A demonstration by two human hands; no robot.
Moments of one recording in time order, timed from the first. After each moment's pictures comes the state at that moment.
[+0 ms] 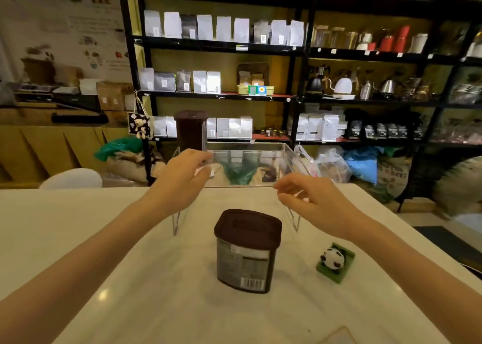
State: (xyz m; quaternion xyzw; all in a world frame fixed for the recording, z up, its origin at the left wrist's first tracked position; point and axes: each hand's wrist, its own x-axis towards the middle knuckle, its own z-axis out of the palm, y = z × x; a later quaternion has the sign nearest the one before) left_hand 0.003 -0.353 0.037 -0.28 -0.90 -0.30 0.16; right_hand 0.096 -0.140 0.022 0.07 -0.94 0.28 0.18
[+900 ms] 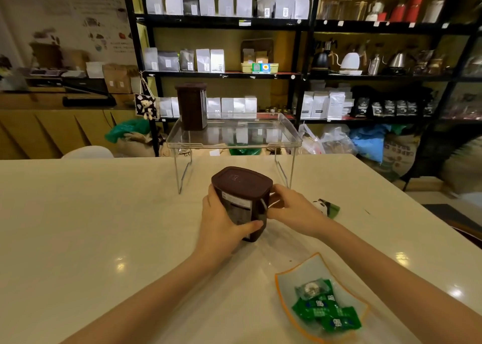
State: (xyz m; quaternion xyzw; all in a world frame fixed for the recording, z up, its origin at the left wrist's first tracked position) left_hand 0.091 -0.312 -0.093 -0.17 -0.82 -0.53 0.07; right_hand 0.121 -0.156 -0.059 -0.01 -0.91 0.41 0.04
